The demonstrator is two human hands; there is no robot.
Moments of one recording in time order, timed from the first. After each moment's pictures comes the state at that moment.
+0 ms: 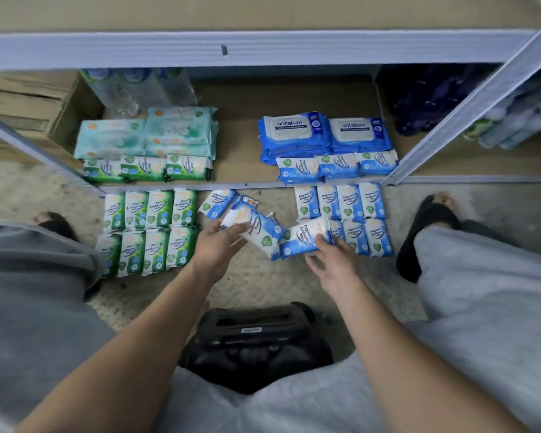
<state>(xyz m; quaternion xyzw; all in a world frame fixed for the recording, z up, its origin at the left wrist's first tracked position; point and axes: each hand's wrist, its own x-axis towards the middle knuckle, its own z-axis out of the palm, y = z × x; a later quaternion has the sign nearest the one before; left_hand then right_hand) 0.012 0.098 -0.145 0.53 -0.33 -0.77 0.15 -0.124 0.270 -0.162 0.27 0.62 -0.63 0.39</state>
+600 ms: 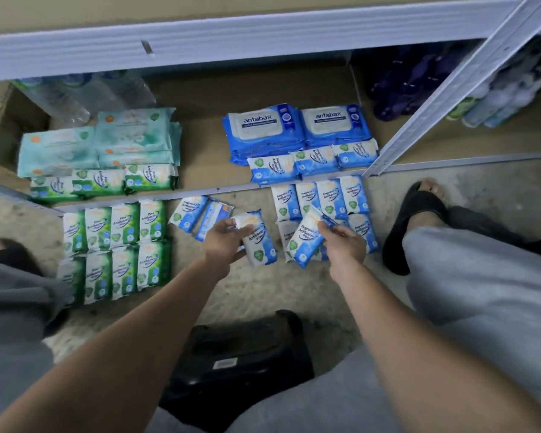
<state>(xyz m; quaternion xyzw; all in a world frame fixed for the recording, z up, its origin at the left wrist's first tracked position) -0.067 0.107 -0.188 0.58 -0.40 -0.71 0.04 -0.197 0.277 -0.188 0.24 0.78 -0.52 0.26</state>
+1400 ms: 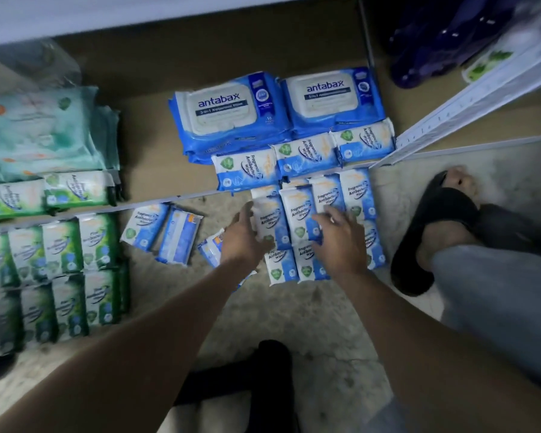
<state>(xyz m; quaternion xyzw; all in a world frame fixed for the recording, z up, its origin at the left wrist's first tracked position) -0.176 0.112 -0.298 0.45 -0.76 -0.46 -0.13 -0.292 0.273 -0.283 -0.30 0.93 -0.03 0.23</state>
